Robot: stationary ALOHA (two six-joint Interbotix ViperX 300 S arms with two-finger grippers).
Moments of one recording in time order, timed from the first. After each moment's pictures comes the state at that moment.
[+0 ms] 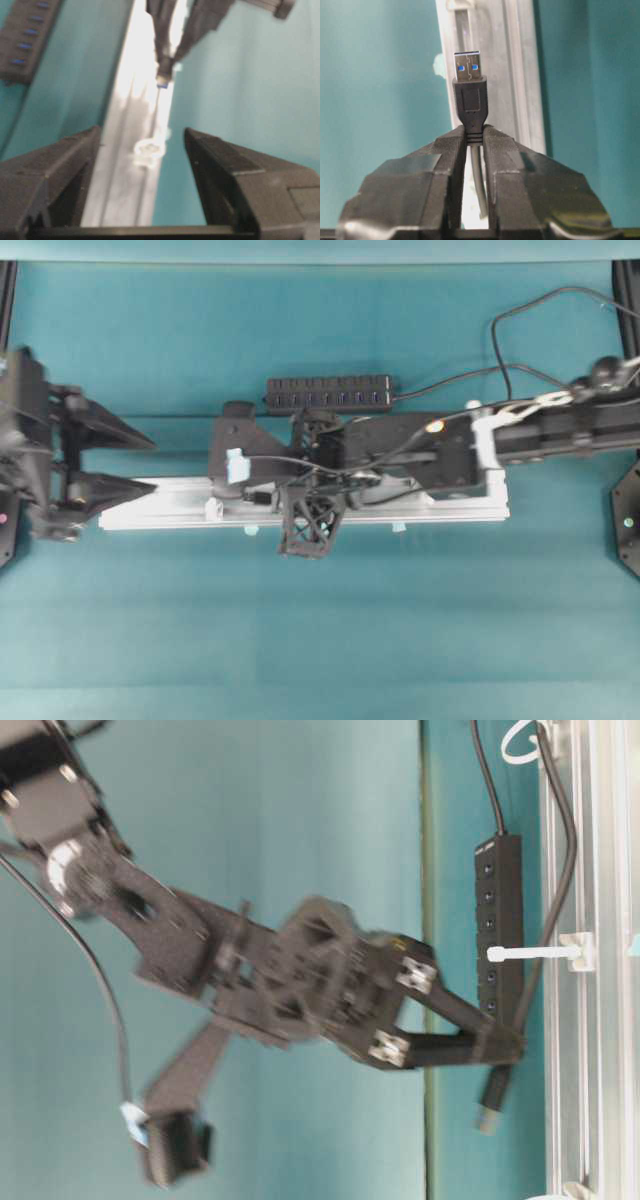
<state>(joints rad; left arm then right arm) 0.11 -0.84 1.16 0.02 0.13 -0.21 -0.02 0.36 0.07 -0.02 0.72 0.08</state>
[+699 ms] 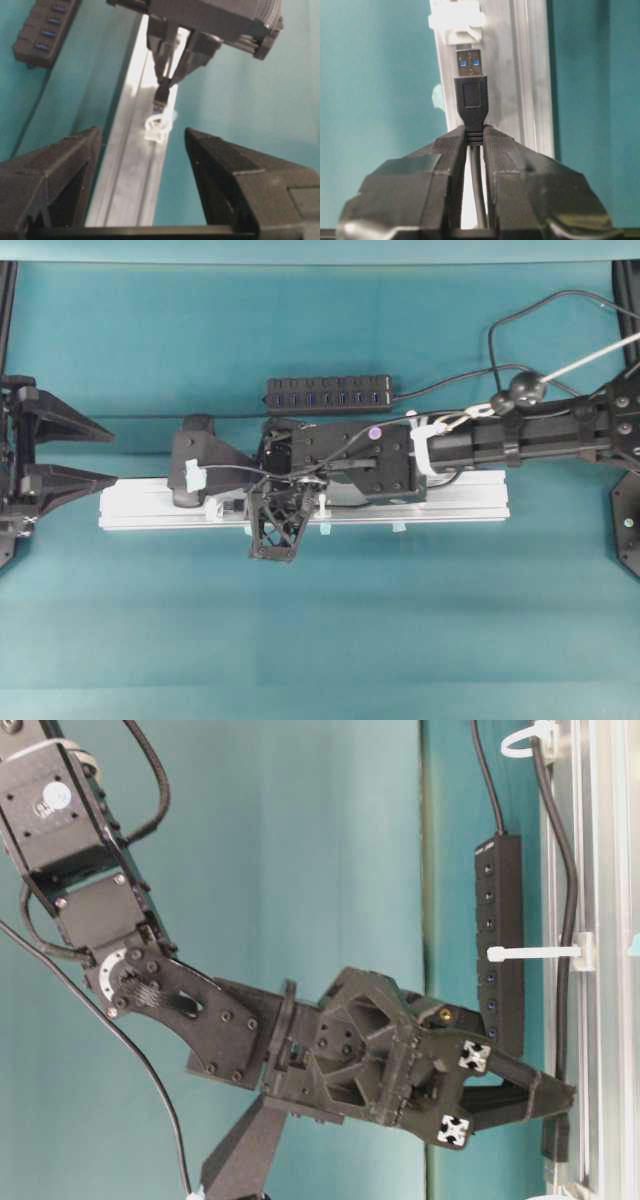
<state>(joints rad) 0.12 -1.00 1.17 0.02 0.28 -0.21 -0.02 0.50 -0.11 -0.01 0.83 0.06</state>
